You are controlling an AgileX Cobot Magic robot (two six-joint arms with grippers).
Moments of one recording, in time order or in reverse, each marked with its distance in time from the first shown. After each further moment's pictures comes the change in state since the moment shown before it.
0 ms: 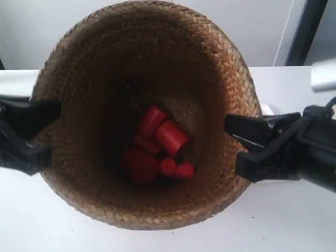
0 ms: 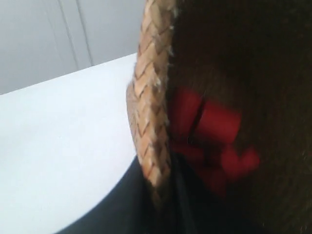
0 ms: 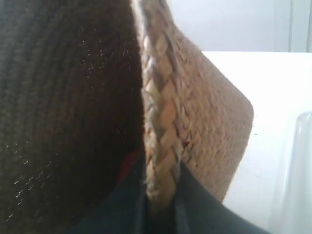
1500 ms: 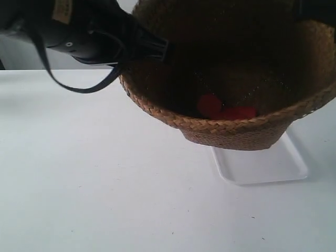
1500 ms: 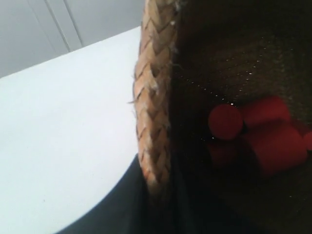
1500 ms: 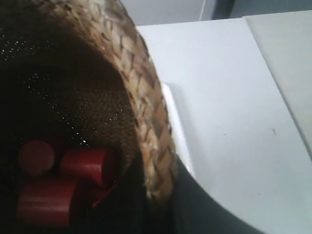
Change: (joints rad) left arm 0.035 0.575 -0.737 -0.608 0.312 0.594; right arm -0.015 0.271 -0.778 -0.574 1.194 0.473
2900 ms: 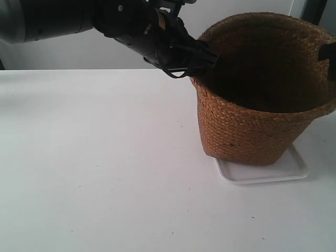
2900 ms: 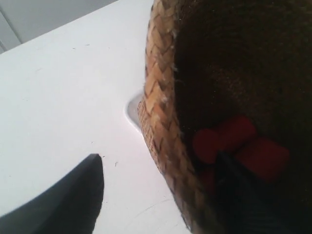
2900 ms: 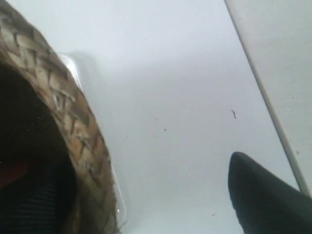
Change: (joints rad) left arm 0.188 0.458 -0.312 -0.462 -0.201 0.493; right arm -0.746 0.411 0.011 0.427 -0.399 -0.529
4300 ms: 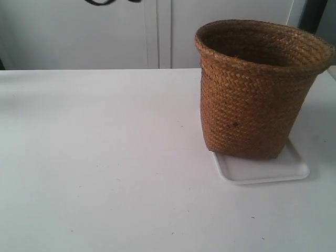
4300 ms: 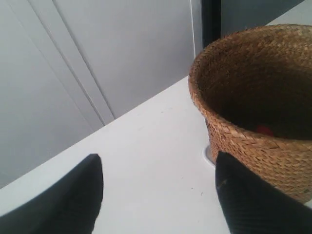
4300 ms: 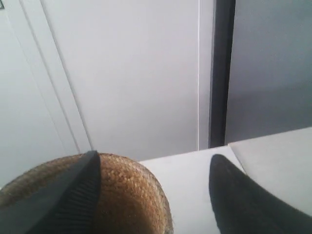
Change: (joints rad) left arm 0.038 -0.323 0.032 0.250 0.090 -0.005; right arm 0.003 -0.378 0.002 0.124 -0.384 -0.061
